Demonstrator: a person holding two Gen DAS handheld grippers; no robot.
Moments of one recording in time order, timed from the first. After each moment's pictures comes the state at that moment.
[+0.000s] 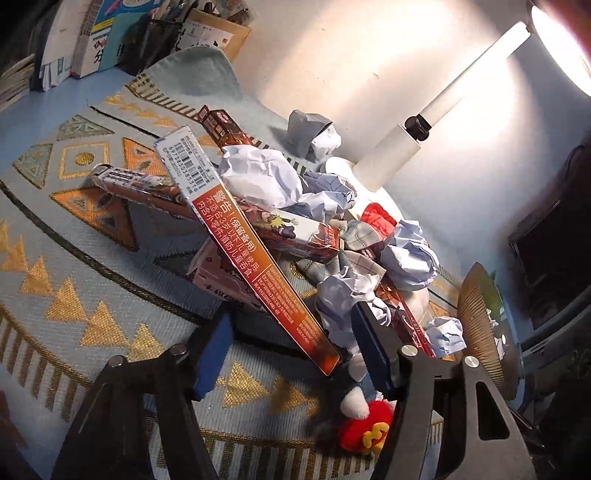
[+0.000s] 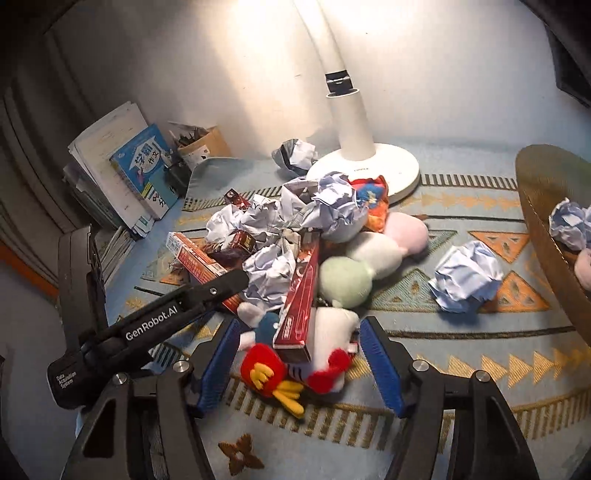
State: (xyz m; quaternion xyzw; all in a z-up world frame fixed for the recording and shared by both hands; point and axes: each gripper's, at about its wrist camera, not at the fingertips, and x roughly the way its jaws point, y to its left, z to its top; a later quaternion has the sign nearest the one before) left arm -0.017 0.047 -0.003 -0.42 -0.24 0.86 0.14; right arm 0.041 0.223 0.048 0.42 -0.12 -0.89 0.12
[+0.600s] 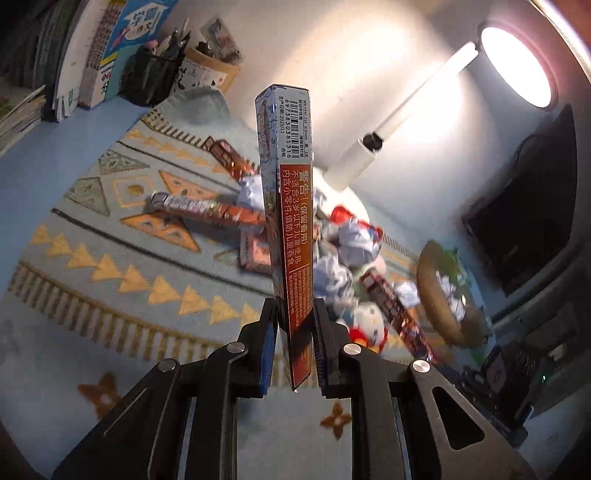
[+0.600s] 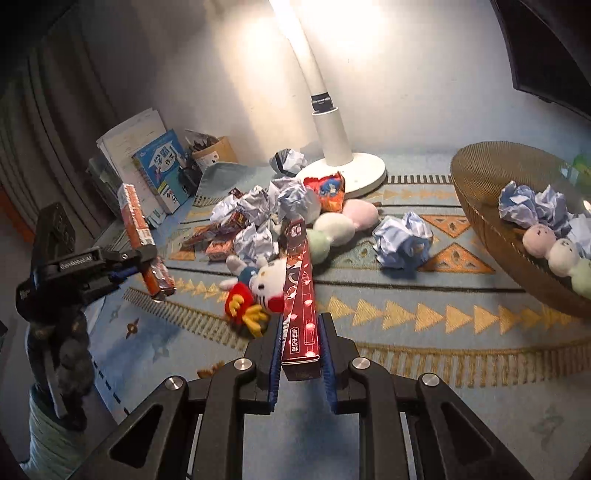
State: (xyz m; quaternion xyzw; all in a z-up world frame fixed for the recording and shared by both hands) left arm 0.043 -0.023 0.051 -0.44 -0.21 0.85 0.21; right arm 0.137 0.266 0.050 0.39 -0.10 -0.91 0.14
